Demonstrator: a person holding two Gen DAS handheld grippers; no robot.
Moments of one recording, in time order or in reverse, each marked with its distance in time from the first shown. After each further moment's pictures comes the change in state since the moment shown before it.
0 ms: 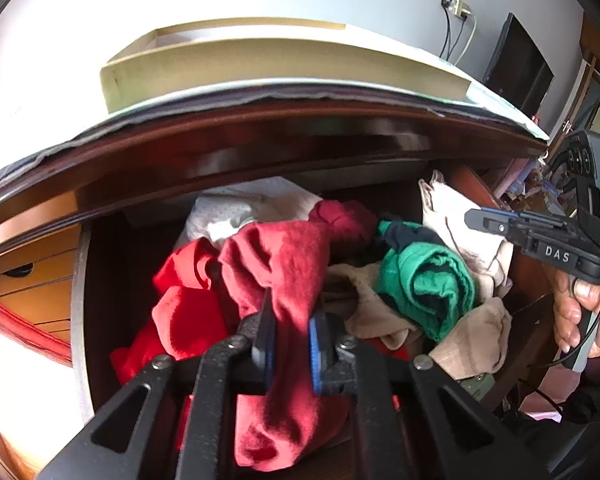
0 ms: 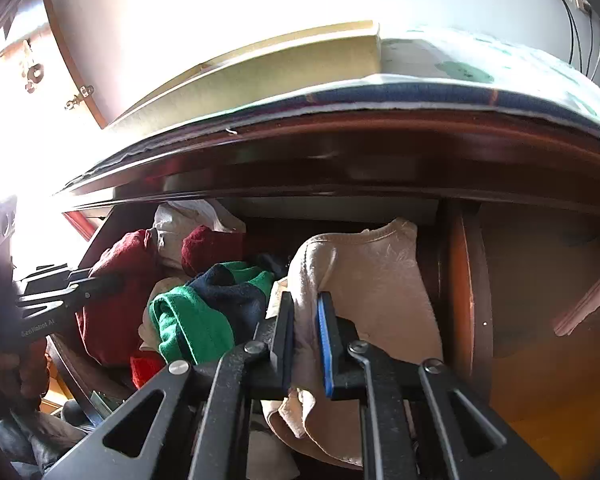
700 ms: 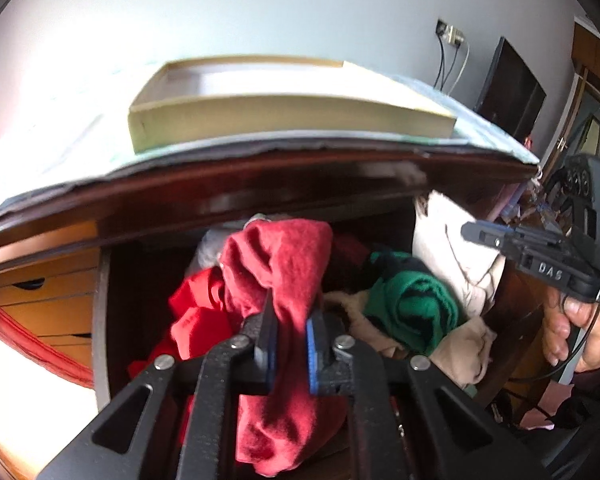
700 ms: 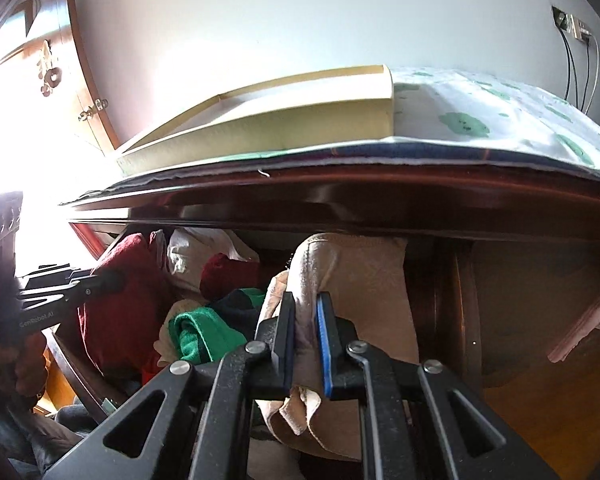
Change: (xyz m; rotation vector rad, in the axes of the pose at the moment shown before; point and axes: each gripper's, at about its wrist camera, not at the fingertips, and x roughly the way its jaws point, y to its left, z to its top) left arm -0.036 0.004 -0.006 -0.014 -0.126 -0.001; right arm -0.028 0.007 -0.001 -0.048 -0.131 -0.001
